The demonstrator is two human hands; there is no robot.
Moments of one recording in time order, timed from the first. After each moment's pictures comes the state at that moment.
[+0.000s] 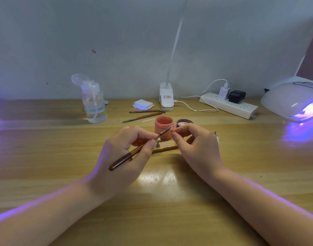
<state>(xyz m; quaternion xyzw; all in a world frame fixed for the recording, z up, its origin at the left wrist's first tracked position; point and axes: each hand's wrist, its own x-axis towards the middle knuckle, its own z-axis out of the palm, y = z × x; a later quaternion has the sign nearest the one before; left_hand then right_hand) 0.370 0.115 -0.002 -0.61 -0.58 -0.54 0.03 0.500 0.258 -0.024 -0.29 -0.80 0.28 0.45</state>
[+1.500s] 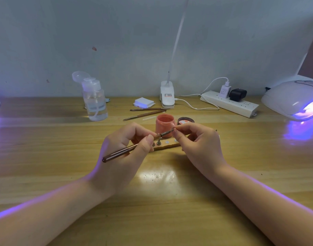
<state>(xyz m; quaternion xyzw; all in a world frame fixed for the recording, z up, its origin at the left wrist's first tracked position) 0.369 0.115 -0.007 -0.56 -0.57 -0.60 -0.06 0.501 0.255 -0.020 -0.25 -0.79 0.34 0.45</state>
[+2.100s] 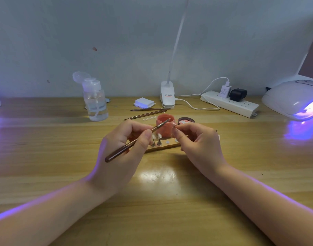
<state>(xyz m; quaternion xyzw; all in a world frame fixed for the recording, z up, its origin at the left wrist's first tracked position) 0.371 0.116 -0.005 -0.53 -0.57 -0.62 -0.05 0.501 0.256 -0.022 -0.25 -0.78 0.35 0.45</state>
